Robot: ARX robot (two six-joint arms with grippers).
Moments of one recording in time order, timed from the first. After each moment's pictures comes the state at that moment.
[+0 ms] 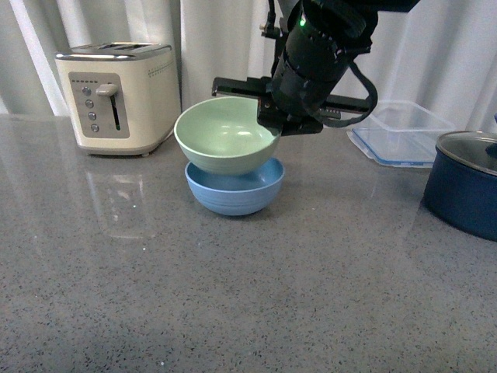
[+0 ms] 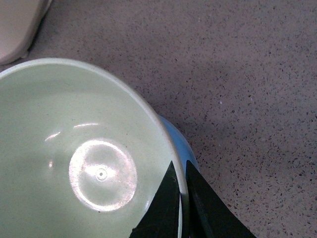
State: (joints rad) left arm 0.00 0.00 0.02 0.00 0.00 -0.01; right arm 0.43 2.17 1.86 -0.40 0.16 0.35
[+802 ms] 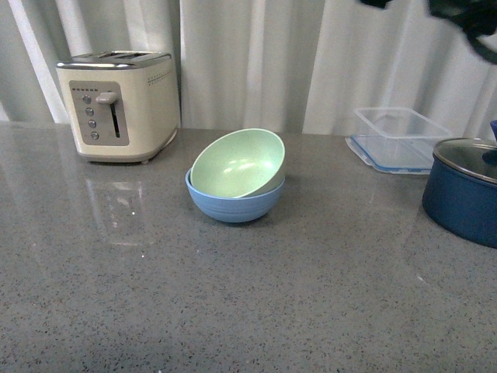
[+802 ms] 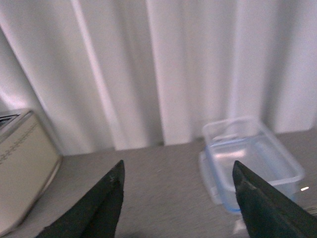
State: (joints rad) left arm 0.00 0.00 0.02 0.00 0.00 -0.01; right arm 0.28 1.72 1.22 0.51 0.26 0.18
